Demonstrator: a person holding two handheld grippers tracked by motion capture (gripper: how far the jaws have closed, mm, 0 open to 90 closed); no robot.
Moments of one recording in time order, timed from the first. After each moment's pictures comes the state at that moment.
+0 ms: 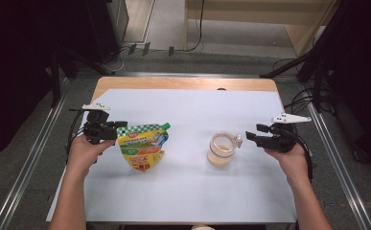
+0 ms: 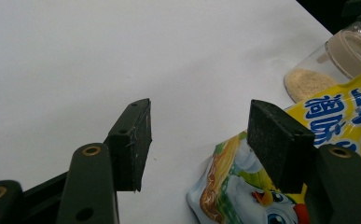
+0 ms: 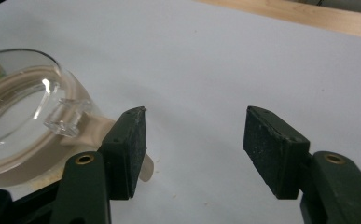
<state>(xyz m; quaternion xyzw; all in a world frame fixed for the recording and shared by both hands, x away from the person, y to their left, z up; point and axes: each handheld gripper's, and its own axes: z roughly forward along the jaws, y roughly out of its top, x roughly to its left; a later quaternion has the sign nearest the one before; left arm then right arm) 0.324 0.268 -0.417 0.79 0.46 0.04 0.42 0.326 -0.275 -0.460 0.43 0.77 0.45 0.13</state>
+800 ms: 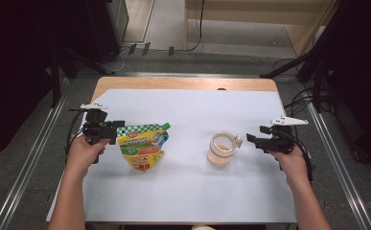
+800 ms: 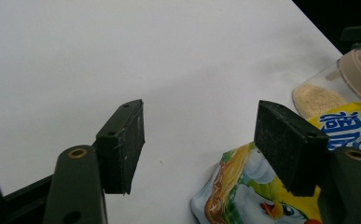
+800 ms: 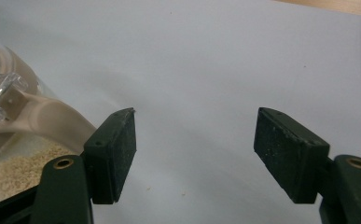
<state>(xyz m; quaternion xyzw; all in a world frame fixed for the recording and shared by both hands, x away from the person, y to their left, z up) 0.326 0.272 -0.421 0.76 0.49 0.04 0.43 0.331 -0.279 -0.480 0.46 0.76 0.43 0.15</state>
